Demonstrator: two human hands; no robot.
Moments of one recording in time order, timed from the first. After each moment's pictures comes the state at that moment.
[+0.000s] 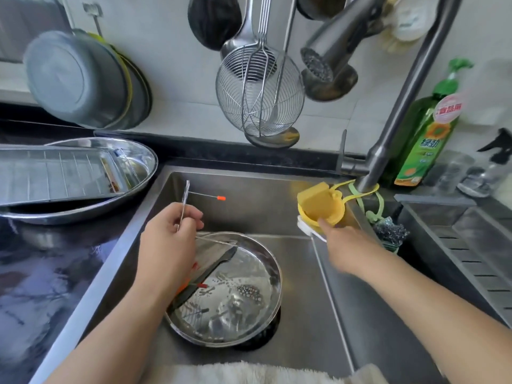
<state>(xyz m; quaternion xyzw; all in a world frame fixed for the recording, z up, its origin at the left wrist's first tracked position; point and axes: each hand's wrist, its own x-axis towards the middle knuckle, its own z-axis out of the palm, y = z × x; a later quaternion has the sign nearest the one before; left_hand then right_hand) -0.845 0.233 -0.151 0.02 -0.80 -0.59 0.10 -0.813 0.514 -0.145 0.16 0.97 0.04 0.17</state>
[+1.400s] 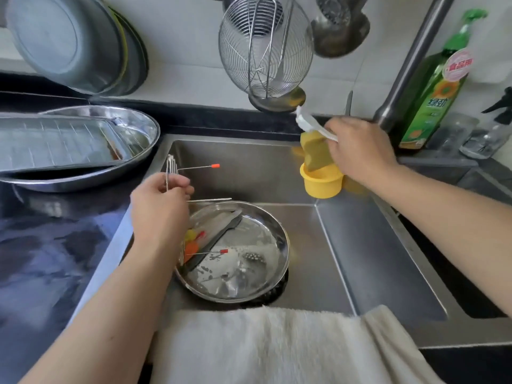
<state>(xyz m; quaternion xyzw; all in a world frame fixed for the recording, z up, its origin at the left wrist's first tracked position) -0.854 0.212 -0.163 0.11 -0.73 -0.66 0.09 -0.859 0.533 -0.103 0.03 0.96 0.08 -0.28</state>
